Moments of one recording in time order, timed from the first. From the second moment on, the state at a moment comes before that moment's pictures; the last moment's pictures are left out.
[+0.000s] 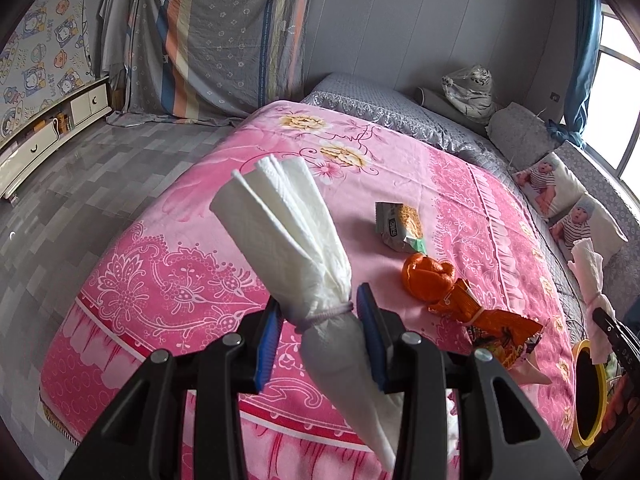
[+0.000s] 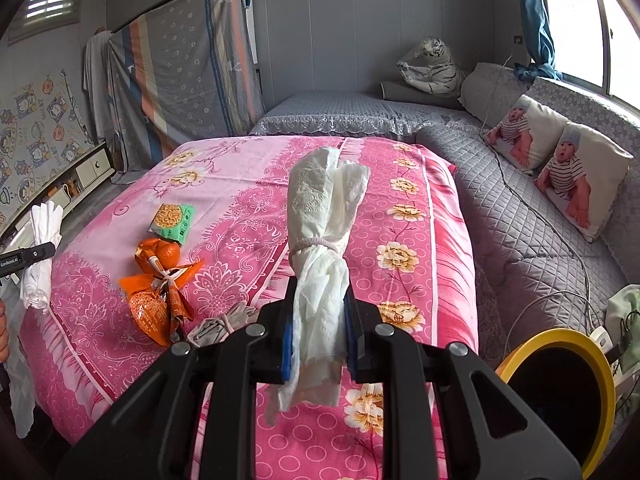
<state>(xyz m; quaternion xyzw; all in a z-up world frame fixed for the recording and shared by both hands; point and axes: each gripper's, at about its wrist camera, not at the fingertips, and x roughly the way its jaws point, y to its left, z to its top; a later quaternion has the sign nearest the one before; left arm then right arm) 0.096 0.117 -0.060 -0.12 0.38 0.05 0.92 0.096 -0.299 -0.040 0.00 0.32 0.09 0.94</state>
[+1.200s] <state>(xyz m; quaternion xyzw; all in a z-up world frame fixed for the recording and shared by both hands) 0.179 -0.046 0.005 -0.04 0.32 -0.08 0.94 0.103 -0.394 -0.048 0.06 0.30 0.00 0.95</state>
